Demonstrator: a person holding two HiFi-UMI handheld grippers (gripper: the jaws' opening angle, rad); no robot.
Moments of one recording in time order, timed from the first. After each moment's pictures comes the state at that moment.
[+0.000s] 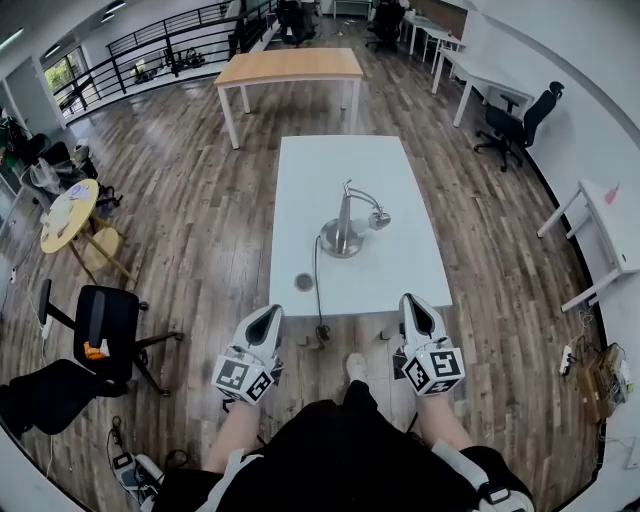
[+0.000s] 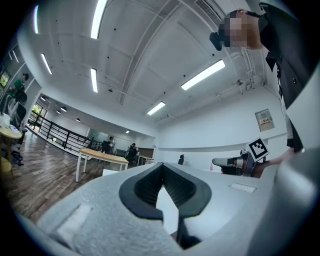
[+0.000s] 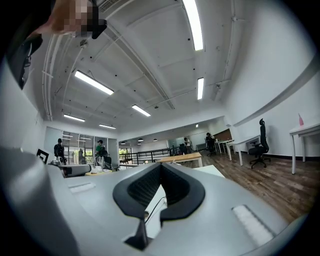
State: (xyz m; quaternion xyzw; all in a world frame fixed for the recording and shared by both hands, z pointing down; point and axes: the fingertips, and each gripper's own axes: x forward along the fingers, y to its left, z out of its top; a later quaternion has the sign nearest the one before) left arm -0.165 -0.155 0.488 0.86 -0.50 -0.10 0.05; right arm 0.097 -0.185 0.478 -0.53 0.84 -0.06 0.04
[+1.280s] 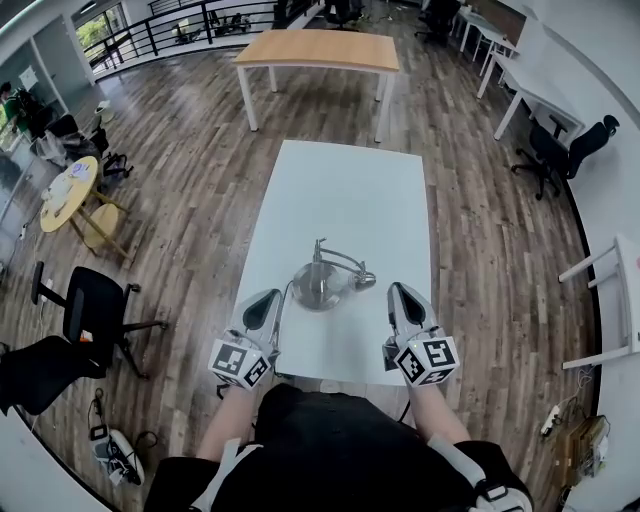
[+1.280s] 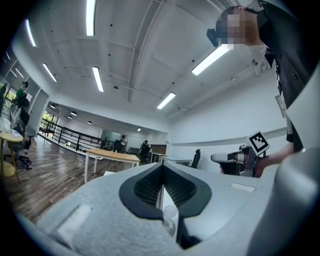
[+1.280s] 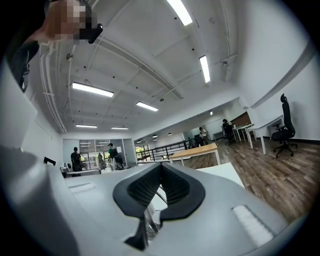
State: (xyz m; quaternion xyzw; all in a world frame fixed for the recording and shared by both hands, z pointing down) left arm -0.092 -0.369 0.504 0.82 -0.57 -0.06 0.05; right arm 0.137 -0.433 0.496 -0.43 0.90 -0.12 0.04
